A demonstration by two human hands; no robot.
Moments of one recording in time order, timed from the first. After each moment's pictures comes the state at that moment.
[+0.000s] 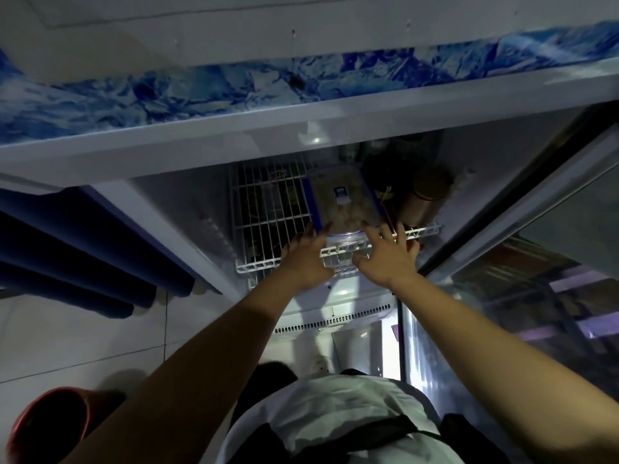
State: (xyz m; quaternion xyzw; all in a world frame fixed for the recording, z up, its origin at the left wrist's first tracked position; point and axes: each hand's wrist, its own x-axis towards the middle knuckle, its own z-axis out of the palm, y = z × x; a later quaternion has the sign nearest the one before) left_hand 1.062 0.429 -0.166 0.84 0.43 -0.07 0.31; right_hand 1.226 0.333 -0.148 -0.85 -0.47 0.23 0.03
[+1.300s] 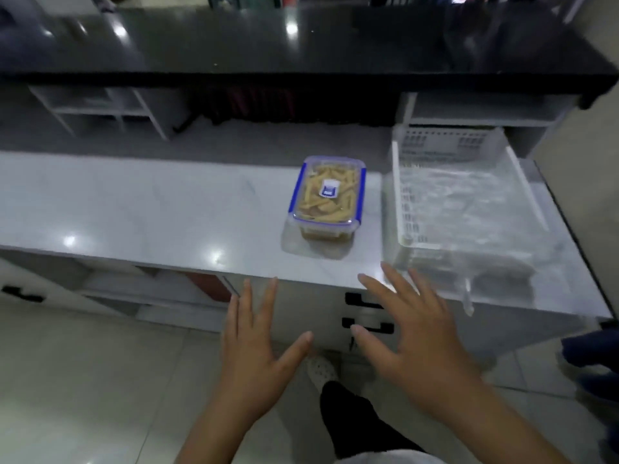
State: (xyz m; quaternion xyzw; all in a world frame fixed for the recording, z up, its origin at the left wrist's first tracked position) left_hand 0.413 -0.249 -0.045 0.01 0.95 0.32 0.06; right_hand 0.429 -0.022 0.014 0.00 -0.95 0.31 -0.04
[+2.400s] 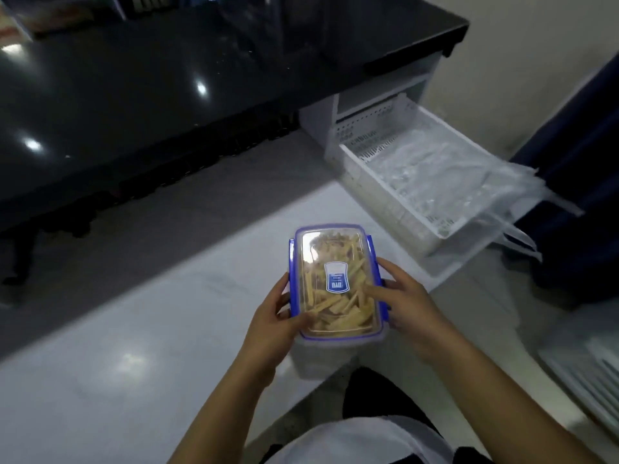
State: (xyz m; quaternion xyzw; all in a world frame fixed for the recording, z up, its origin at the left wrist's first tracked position) left_hand 0.093 -0.331 -0.070 0.14 0.68 0.53 0.49; right_hand 0.247 -0.184 -0.035 -0.51 -0.50 0.69 0.11
